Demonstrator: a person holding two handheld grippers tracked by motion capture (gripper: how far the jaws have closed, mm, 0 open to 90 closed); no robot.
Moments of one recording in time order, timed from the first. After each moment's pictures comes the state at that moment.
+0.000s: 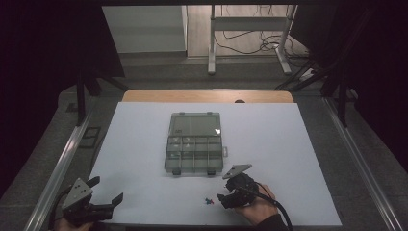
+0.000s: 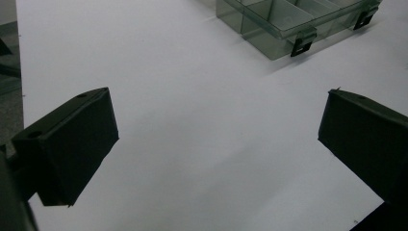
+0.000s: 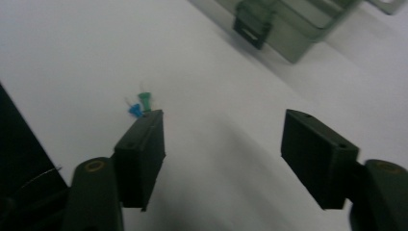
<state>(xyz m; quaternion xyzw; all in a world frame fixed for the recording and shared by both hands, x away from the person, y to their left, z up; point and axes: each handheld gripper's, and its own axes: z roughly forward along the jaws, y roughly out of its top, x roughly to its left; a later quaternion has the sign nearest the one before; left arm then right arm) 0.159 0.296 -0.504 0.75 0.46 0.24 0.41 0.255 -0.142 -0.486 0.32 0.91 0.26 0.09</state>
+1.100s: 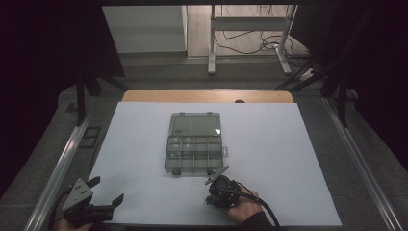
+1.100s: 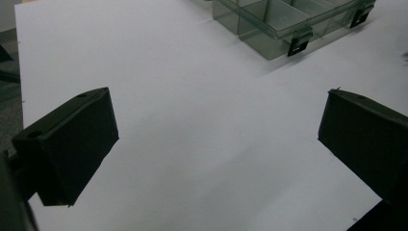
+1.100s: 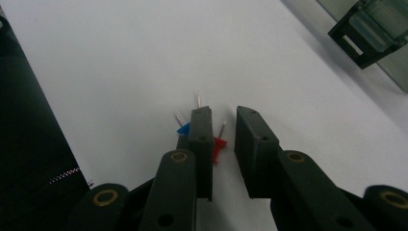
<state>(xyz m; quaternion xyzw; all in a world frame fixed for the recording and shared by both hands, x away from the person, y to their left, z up) 0.158 0.295 -0.503 0.75 0.45 0.24 0.41 0.258 -0.102 -0.507 0.26 0.94 0.22 0.03</state>
